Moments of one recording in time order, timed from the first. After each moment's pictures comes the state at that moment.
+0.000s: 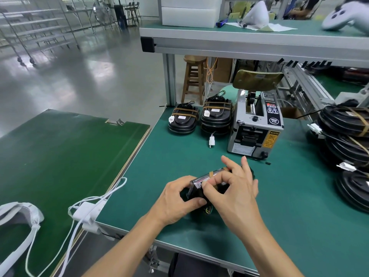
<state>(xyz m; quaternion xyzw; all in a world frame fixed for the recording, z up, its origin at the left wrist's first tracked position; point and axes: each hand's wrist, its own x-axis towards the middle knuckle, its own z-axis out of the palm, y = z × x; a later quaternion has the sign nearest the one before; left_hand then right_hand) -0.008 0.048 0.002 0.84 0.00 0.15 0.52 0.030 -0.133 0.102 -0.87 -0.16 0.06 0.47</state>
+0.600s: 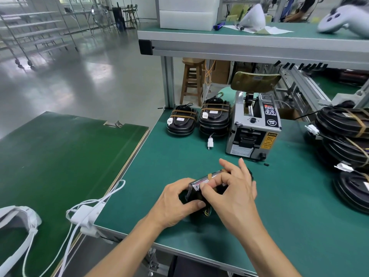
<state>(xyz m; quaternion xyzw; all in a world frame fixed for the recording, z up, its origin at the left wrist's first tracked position) -0.008 0.047 0.003 0.84 0.00 0.15 0.53 0.030 -0.132 0.108 -0.87 -0.15 0.06 0.46</state>
